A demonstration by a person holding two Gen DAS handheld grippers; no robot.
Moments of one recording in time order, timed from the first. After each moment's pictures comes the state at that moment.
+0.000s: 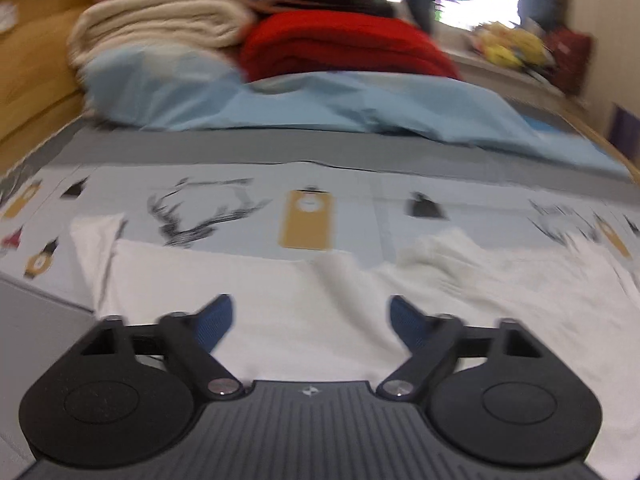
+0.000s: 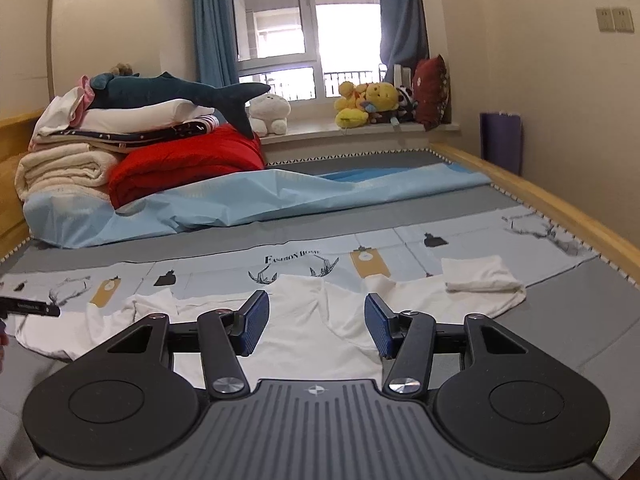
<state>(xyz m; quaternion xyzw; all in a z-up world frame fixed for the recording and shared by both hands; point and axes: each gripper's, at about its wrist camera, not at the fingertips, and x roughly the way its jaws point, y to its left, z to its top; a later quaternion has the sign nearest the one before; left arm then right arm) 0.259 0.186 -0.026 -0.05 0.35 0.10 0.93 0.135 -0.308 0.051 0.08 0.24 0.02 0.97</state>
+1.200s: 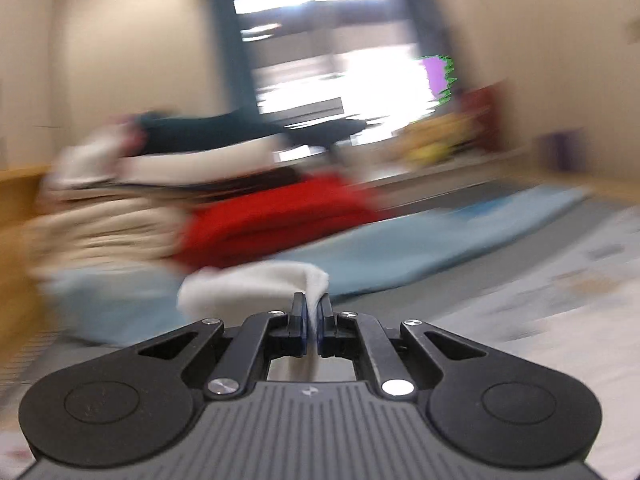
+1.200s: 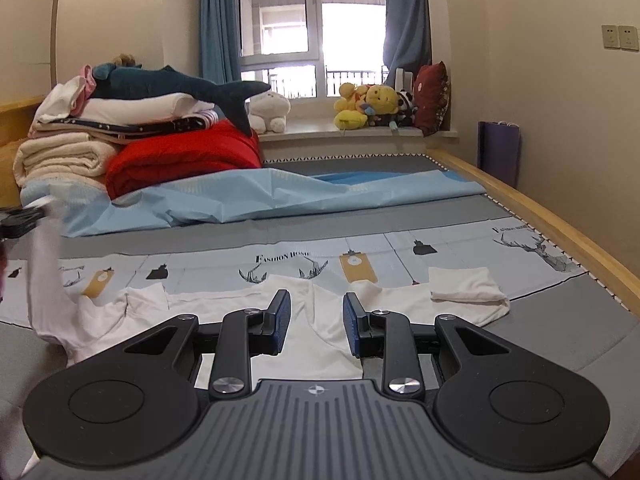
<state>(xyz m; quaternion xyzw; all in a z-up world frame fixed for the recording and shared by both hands) 0.270 0.083 0.062 0.11 0.13 -0.03 0.99 0.124 -0.321 0.066 0.05 0.23 0.02 0.97</state>
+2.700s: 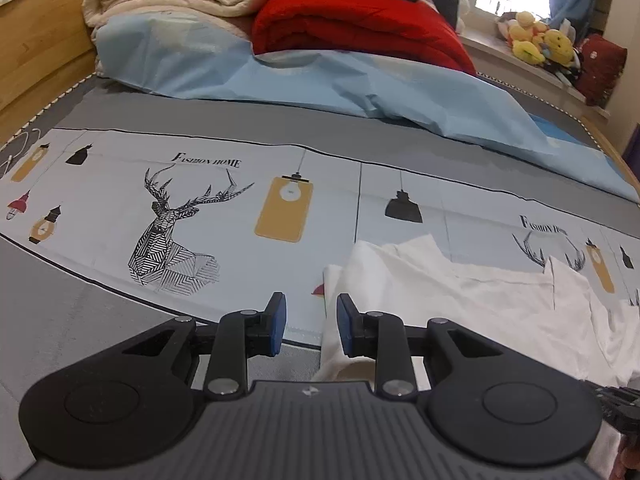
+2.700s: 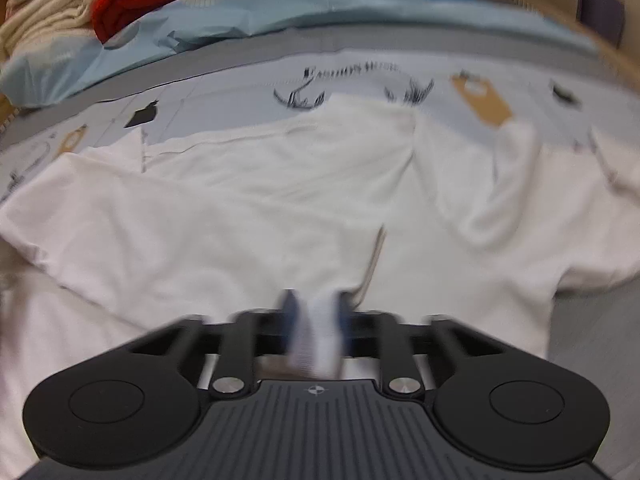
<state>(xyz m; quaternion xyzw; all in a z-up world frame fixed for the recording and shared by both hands) 0.301 0.151 0.051 -0.08 0.42 0.12 0.90 0.334 -0.240 -0.103 0.04 0.46 0.09 0.88</state>
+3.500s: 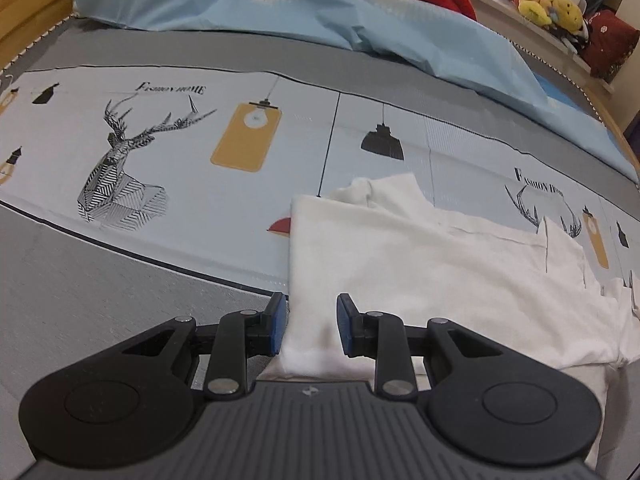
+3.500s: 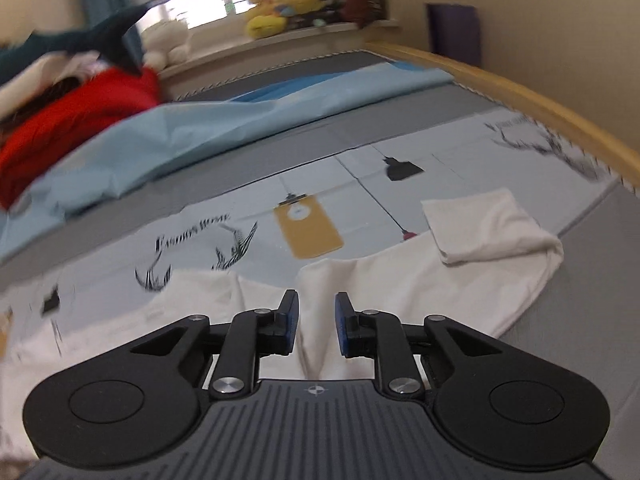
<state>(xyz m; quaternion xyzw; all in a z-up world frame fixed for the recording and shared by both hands) 0.323 0.123 0.004 -0.12 0.50 0.10 0.85 0.358 -0.370 -0.048 0.17 0.37 -0.07 0.91</state>
